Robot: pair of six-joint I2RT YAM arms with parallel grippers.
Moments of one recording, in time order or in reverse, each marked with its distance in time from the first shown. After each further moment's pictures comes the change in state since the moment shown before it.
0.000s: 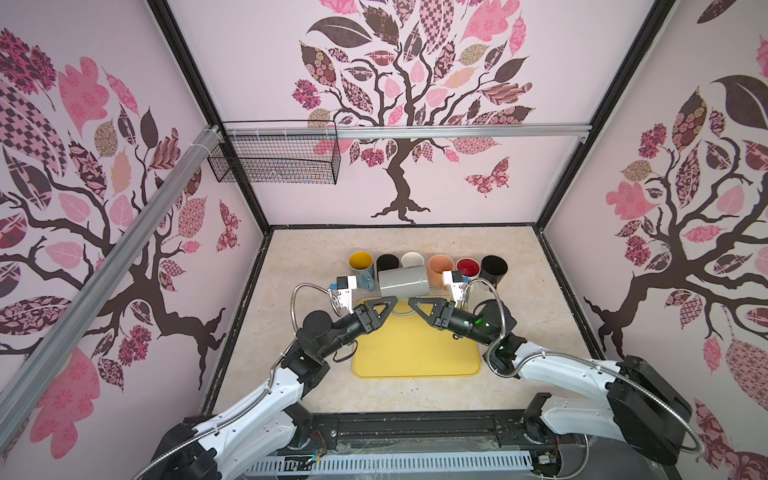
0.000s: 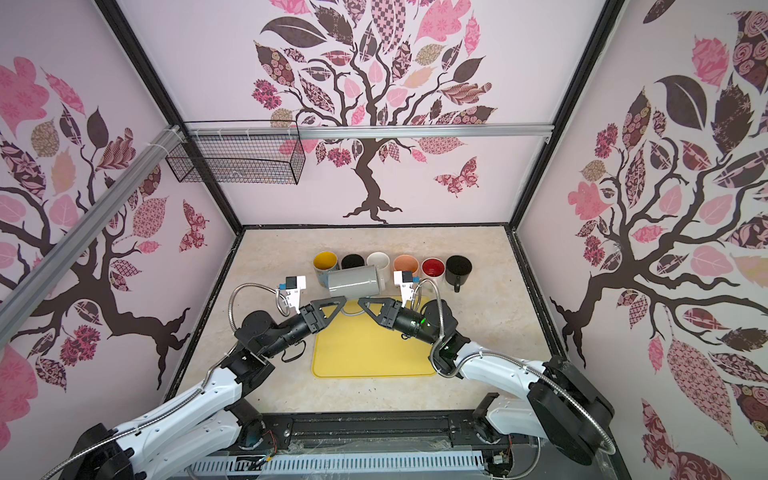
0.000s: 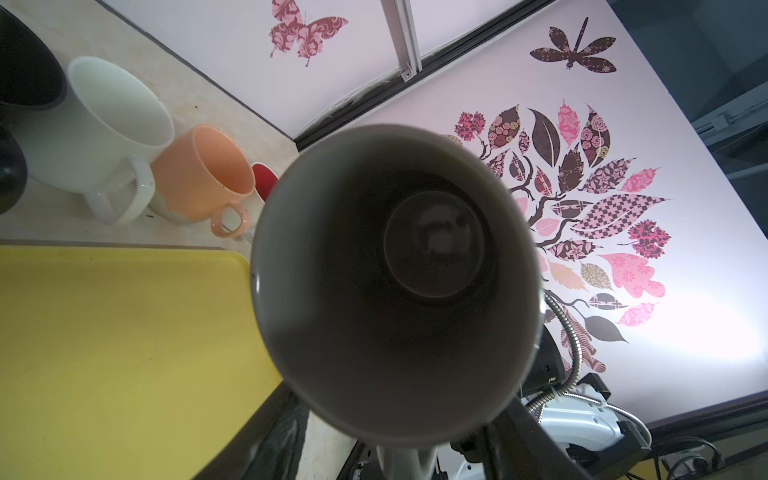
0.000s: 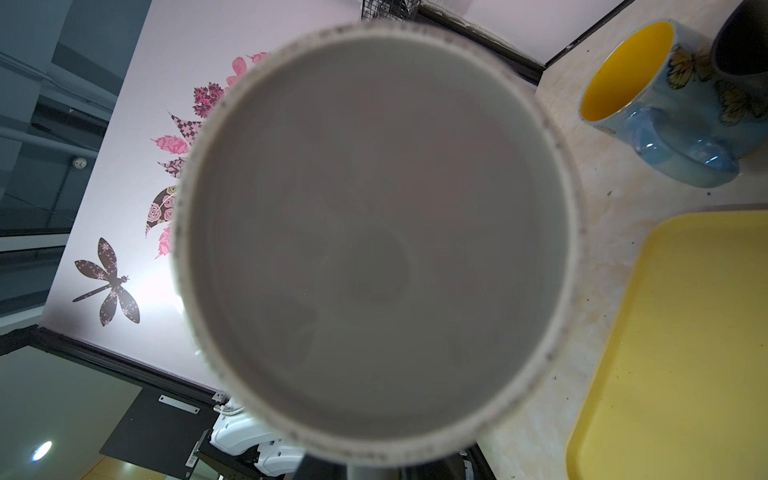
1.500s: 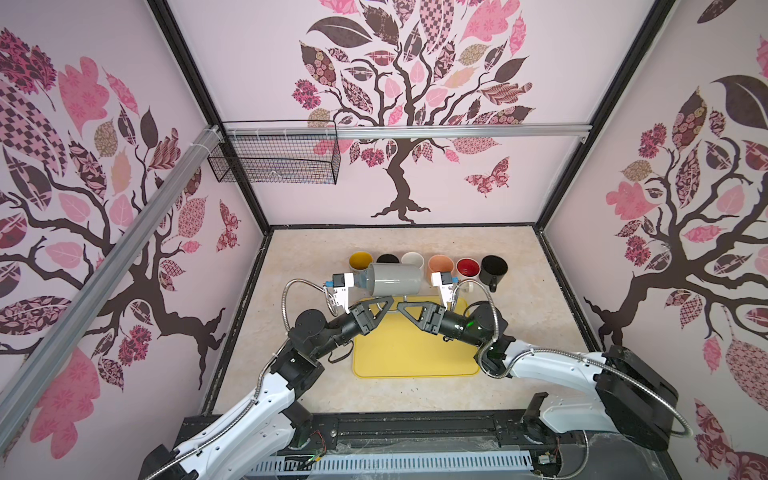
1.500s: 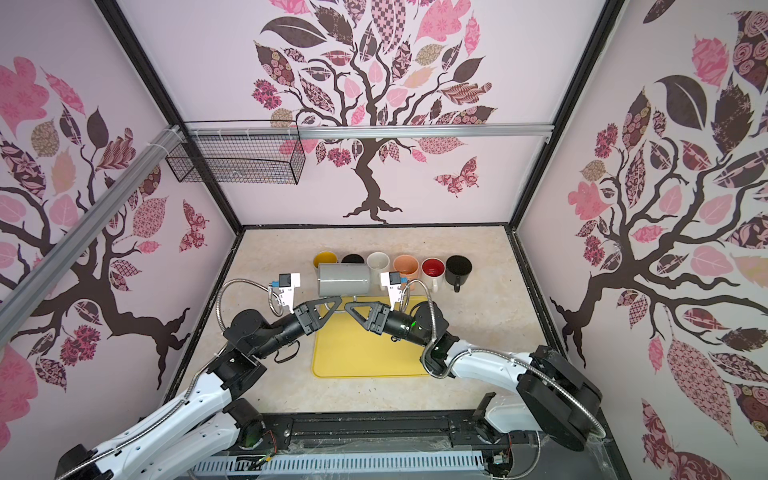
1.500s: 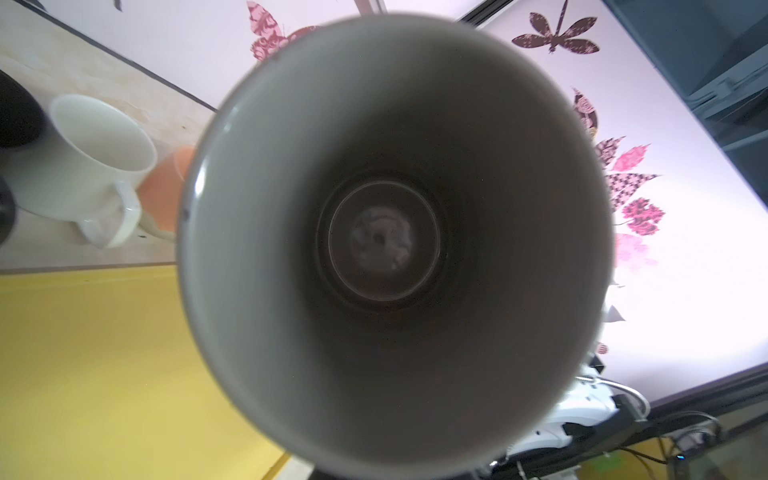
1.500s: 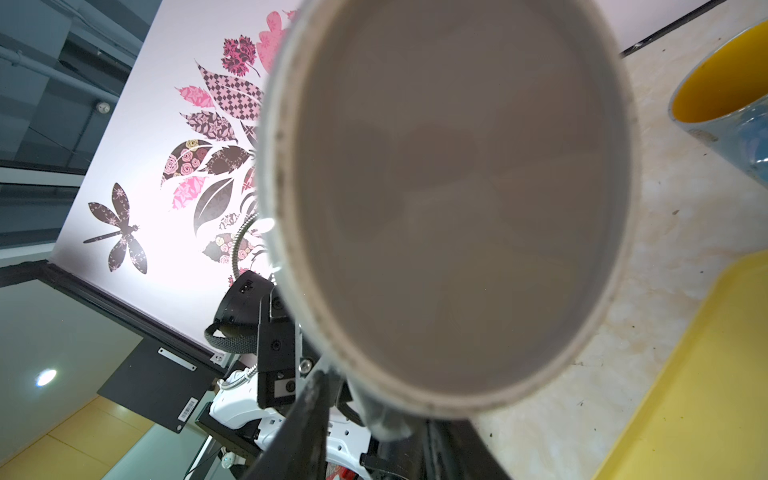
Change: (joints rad) left arm -0.010 -0.140 0.084 -0.243 -0.040 0.131; right arm 0.079 0.069 0.045 0.070 -0.004 -0.105
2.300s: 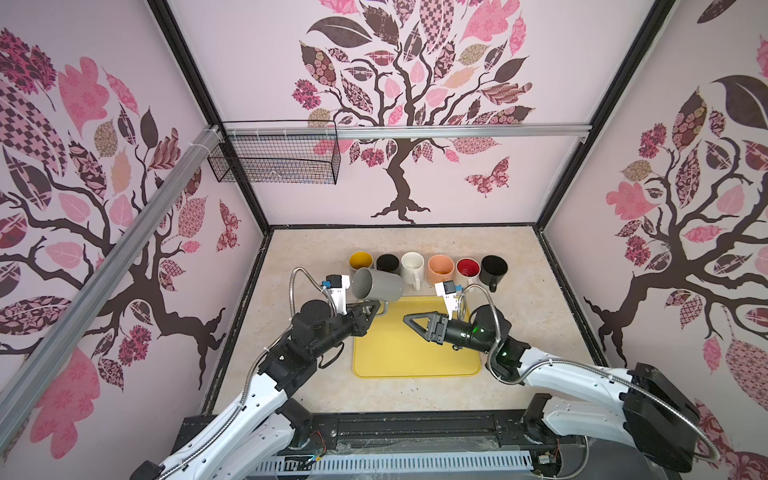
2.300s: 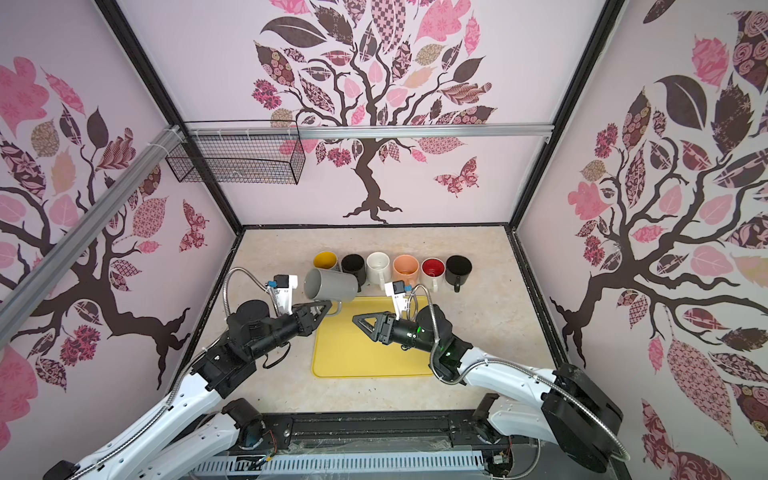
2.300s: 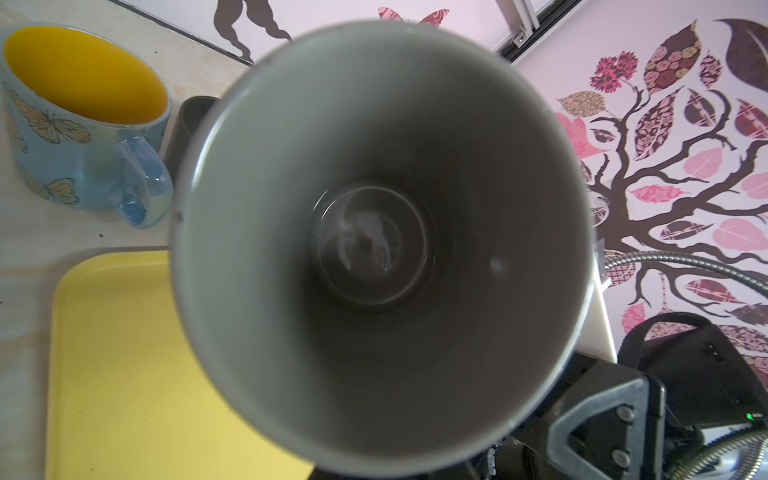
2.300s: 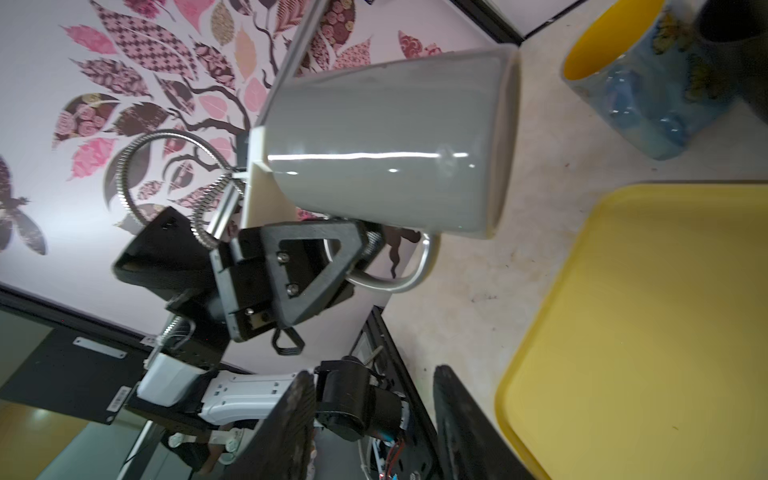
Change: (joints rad) left arm 0.018 -0.021 0.151 -0.511 -0.182 0.293; right arm -0.017 -0.163 -0.051 -0.378 0.026 -0.153
